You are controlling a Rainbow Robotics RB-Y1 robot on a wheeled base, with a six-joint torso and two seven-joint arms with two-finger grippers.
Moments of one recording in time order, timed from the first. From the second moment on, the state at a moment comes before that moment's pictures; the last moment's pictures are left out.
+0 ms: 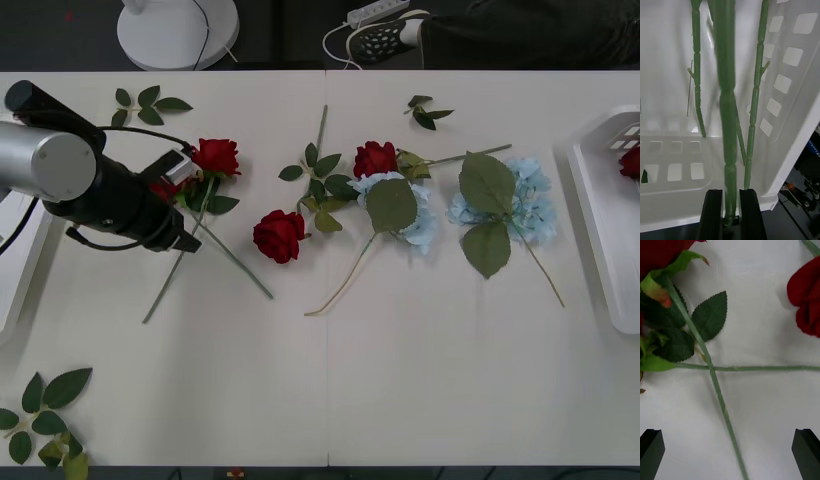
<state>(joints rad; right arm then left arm) -0.53 -1.24 0.33 -0.88 -1.05 1.22 2.07 -0.59 0.73 -0.36 -1.43 1.00 1.26 -1.89</state>
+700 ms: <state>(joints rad) -0.53 -1.24 0.10 -0.98 -1.07 1.52 2.04 -0.67 0.65 -0.53 -1.20 0.94 1.08 -1.86</state>
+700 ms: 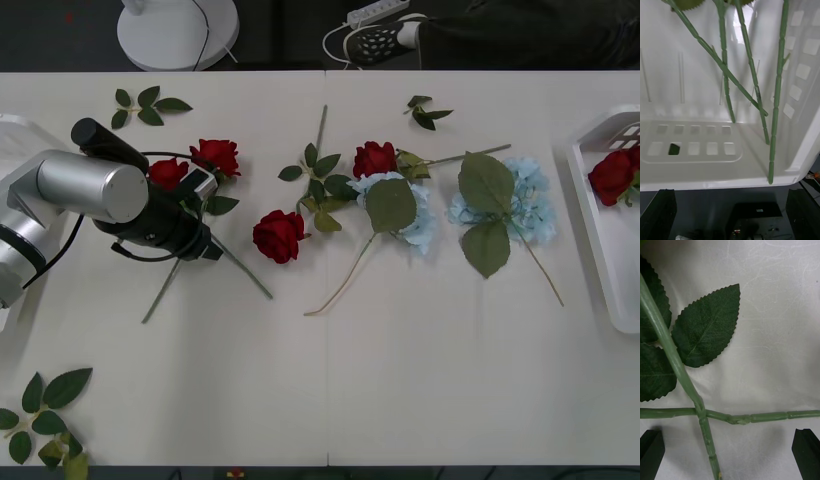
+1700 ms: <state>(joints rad) -0.78 -1.04 0.50 -1.23 -1.31 1.45 1.18 -0.68 0.65 -0.55 -1.18 0.90 1.05 -1.86</state>
